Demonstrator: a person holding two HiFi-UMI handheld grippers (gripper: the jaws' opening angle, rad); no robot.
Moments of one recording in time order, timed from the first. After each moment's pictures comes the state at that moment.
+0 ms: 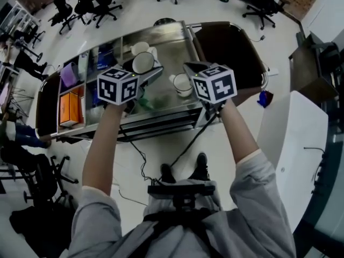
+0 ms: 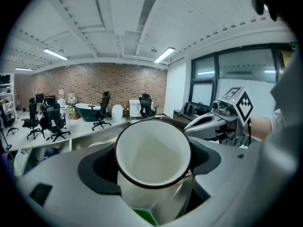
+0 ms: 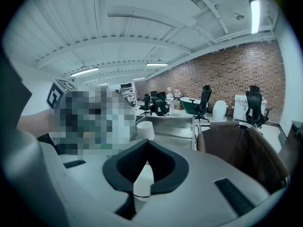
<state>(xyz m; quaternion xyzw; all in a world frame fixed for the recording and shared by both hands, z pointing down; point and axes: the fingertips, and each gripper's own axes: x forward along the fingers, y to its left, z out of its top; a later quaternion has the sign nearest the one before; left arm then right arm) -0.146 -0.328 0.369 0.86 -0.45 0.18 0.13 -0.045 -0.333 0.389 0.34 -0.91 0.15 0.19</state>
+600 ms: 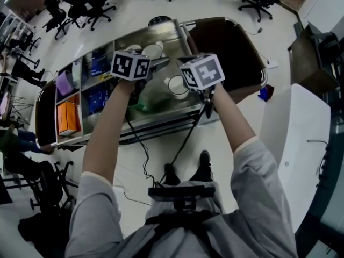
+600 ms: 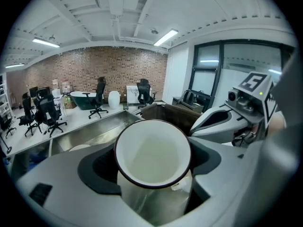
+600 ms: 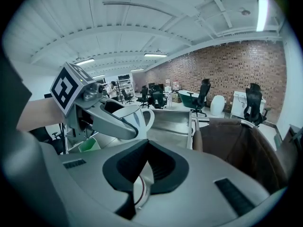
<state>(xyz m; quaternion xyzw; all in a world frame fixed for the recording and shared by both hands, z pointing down) -0.113 -0.410 0.419 0.85 -0.43 0.26 0.17 -0.050 -0.381 0.419 0.35 -0.89 0.16 0.25</state>
